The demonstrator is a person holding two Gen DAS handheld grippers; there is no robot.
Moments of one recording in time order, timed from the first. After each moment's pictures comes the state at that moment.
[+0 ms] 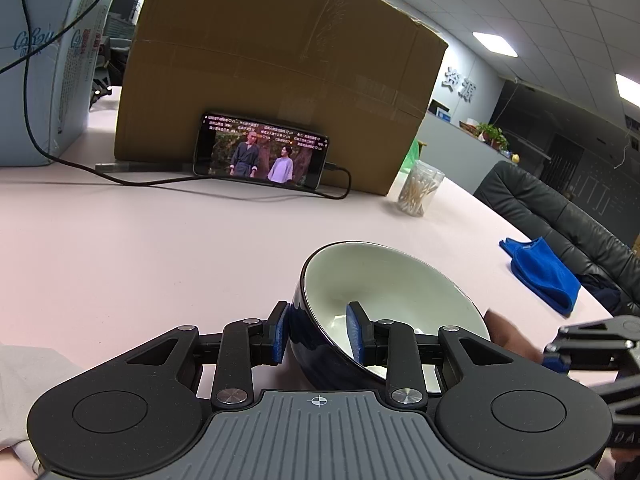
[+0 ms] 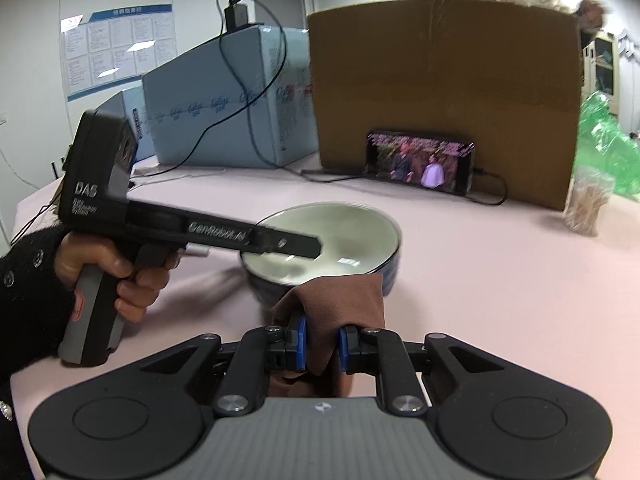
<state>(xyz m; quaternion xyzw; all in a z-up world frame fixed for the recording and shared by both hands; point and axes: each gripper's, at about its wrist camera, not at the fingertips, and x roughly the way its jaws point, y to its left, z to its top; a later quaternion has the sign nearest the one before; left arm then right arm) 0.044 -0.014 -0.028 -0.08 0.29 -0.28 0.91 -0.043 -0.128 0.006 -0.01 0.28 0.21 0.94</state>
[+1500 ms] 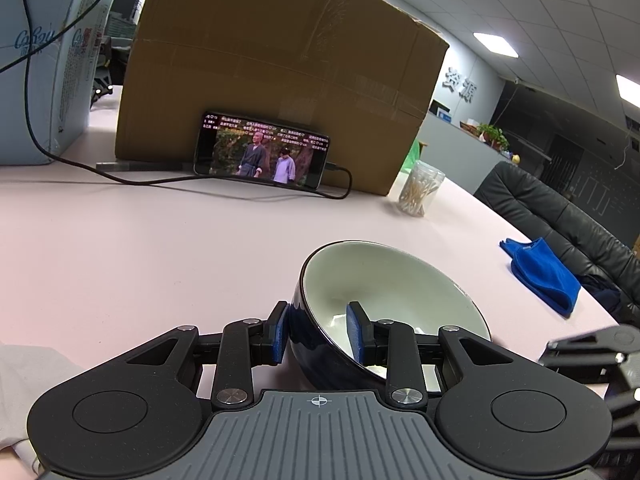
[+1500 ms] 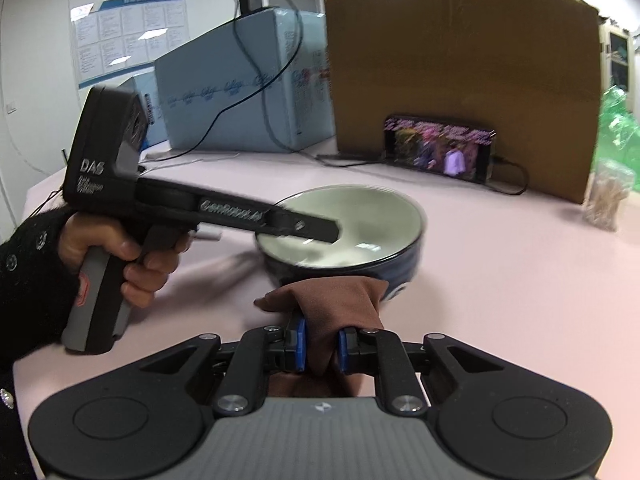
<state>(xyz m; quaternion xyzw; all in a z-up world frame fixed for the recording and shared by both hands) 0.043 -0.014 -0.027 -0.08 0.29 -0.28 0.91 -0.041 -0.122 0.001 -0.02 0.29 0.22 0.93</state>
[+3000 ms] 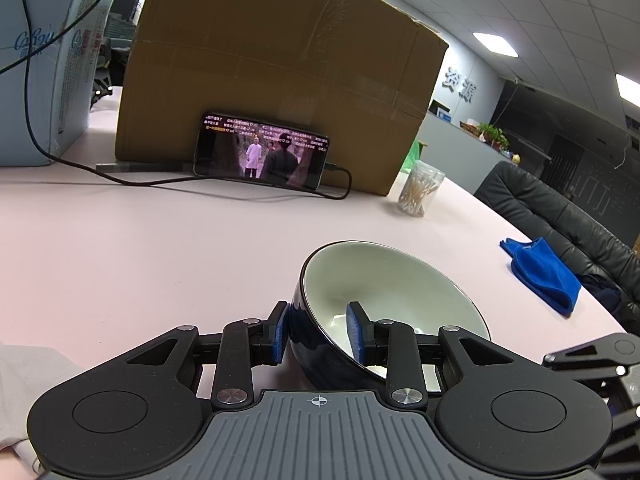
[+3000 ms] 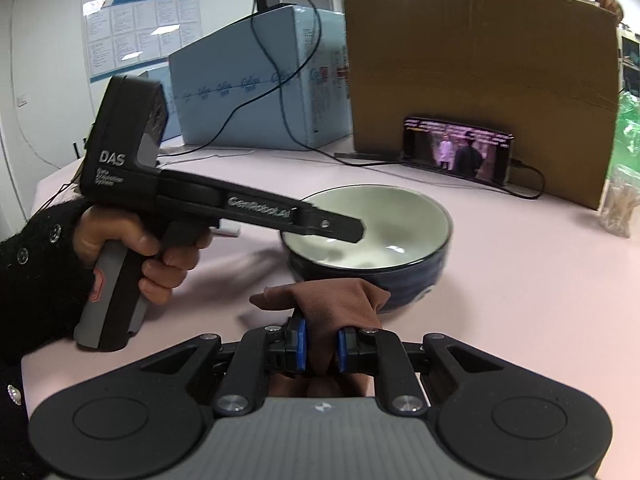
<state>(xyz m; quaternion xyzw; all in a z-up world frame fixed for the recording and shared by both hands) 0.040 -0.016 -0.026 -0.08 0.29 -0.28 0.91 -0.044 -0.114 0.000 -0.02 0.30 0.23 0.93</state>
